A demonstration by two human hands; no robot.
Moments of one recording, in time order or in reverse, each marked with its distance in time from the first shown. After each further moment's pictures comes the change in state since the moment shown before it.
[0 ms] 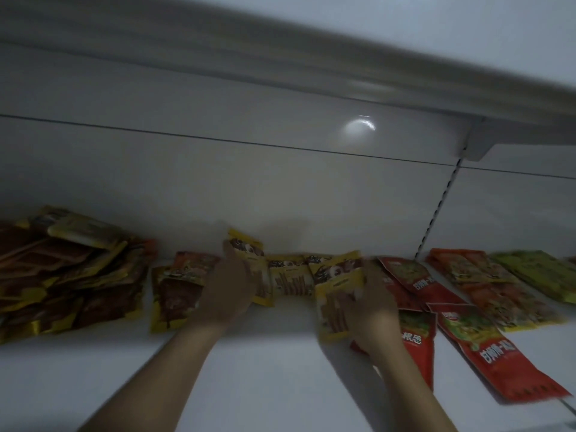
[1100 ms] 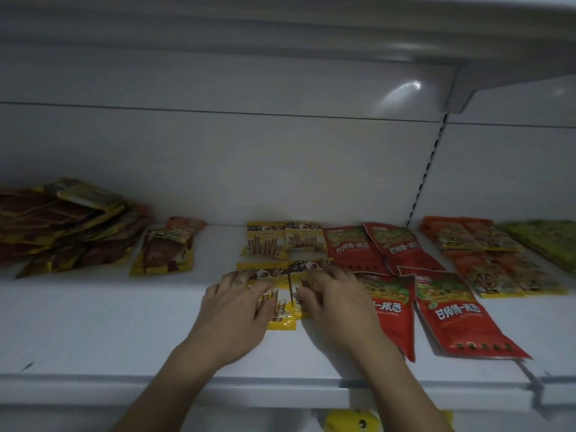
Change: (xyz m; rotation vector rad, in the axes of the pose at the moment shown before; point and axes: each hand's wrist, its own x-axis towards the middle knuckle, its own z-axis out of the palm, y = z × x) left_hand -0.114 0.026 0.077 0.519 -0.078 0.250; right_hand -0.033 0.043 -0.055 -0.407 -0.390 -0.322
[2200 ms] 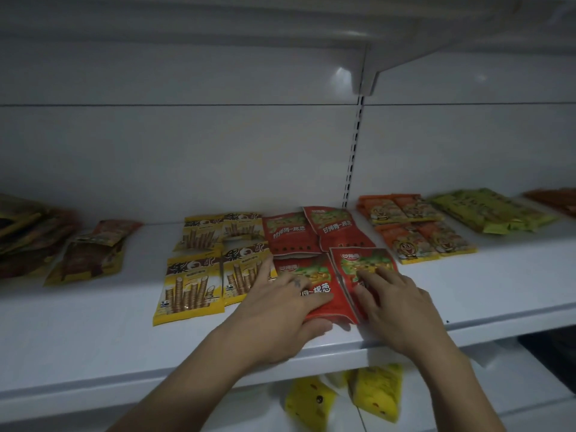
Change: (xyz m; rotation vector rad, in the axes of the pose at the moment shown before) left_hand 0.007 0.147 0.011 0.264 -0.220 0.549; right_hand -0.078 0.143 -0.059 -0.091 -0.035 0.310
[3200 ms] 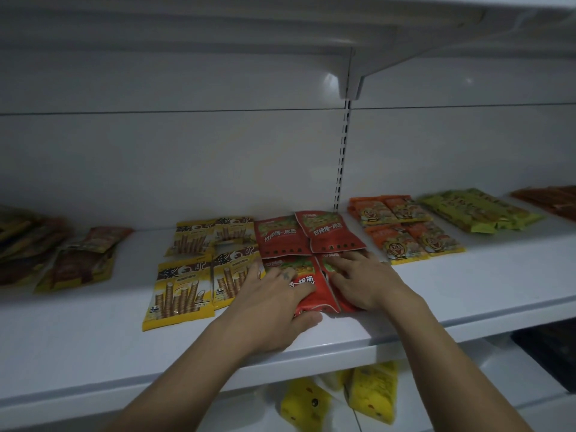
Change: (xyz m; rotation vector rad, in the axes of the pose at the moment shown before) left_hand 0.014 0.002 0.000 -0.010 -0.011 -0.088; right_hand 0.063 0.001 0.005 -0.078 -0.206 -0.153
